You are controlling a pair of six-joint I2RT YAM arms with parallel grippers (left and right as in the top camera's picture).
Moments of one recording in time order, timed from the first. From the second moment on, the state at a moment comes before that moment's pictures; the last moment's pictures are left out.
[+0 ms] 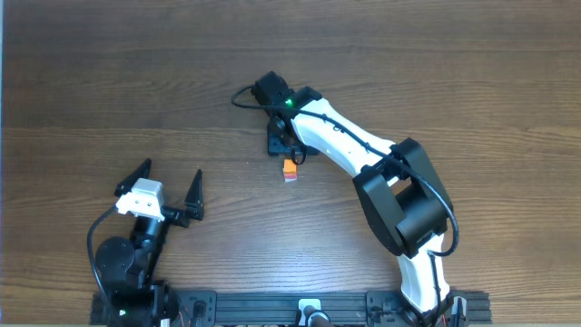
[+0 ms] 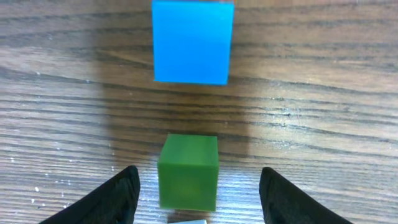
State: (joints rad) left arm 0.07 0.01 0.01 -0.05 0.29 -0.04; right arm 0.64 2.11 1.54 -0.85 0.04 0.61
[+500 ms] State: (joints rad) left arm 0.07 0.01 0.01 -0.05 0.29 -0.04; right arm 0.64 2.11 1.55 -0.86 0.02 0.59
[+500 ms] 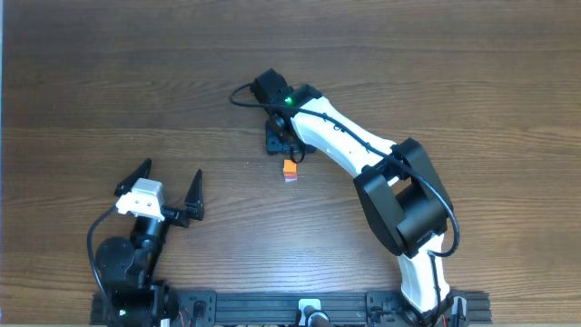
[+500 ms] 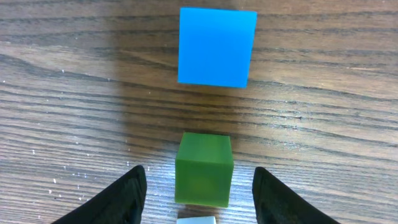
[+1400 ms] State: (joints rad) left arm 0.07 0.01 0.01 -0.05 0.29 -0.04; right arm 0.64 2.11 1.55 -0.86 0.02 0.57
